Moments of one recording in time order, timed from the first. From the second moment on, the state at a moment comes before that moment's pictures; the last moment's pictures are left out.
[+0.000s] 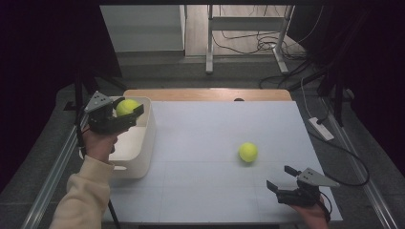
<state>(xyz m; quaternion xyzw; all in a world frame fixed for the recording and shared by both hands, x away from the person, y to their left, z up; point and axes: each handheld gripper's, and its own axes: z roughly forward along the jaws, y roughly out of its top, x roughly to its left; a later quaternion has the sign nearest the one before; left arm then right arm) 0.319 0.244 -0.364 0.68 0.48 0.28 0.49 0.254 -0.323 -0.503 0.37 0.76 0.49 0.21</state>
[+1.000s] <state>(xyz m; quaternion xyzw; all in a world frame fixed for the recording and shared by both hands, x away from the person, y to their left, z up) 0.372 0.275 -0.387 0.69 0.55 0.27 0.39 0.255 -0.324 -0.503 0.37 0.76 0.49 0.21</state>
